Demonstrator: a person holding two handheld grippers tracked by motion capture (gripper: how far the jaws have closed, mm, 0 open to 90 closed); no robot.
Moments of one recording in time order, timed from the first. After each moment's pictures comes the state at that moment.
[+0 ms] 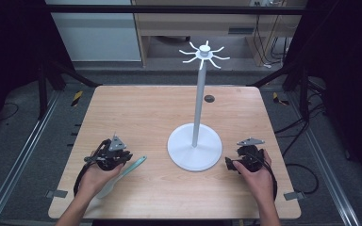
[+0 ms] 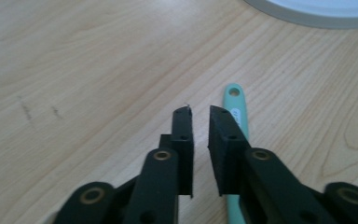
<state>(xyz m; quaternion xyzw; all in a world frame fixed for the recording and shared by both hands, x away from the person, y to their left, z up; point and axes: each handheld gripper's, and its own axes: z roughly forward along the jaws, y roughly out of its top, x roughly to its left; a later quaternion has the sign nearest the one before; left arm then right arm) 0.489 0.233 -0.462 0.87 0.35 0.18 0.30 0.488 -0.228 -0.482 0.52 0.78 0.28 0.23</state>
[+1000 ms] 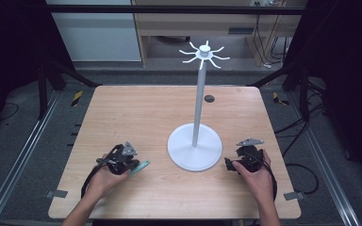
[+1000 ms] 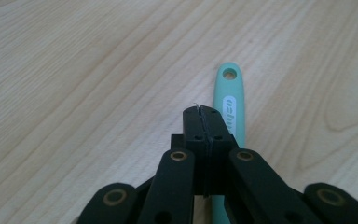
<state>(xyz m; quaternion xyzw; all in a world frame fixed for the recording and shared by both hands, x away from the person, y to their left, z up) 0.486 0.208 -0.481 0.90 0.31 0.14 0.26 0.488 -0.226 -0.484 0.51 0.78 0.28 0.22</state>
